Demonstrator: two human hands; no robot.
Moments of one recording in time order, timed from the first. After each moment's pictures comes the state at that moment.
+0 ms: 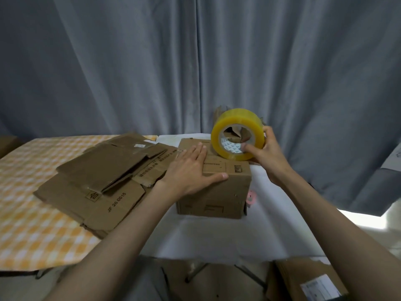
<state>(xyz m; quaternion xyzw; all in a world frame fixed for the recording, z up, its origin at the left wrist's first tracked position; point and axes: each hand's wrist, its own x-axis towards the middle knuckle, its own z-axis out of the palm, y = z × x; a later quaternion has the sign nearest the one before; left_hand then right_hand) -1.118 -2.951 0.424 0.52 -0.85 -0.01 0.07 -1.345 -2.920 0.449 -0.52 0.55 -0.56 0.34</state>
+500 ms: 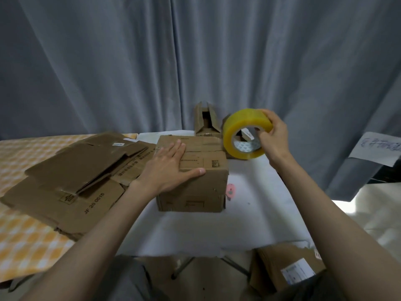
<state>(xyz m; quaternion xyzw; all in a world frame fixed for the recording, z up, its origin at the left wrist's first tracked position) -1.113 -2.949 0.421 0.52 -0.85 -0.03 0.09 -1.403 -2.922 0.460 -0.49 0.61 -0.61 0.14</state>
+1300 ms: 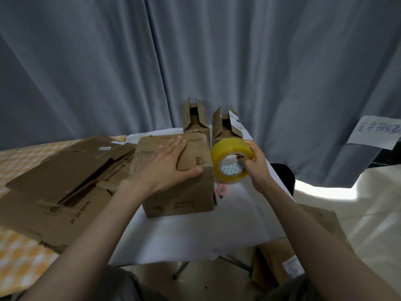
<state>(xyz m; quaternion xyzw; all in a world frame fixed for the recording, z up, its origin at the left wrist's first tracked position) -1.147 -2.947 0.436 0.47 -0.88 -0.05 0.08 -1.419 -2.921 0.359 -0.46 0.57 -0.60 0.31</state>
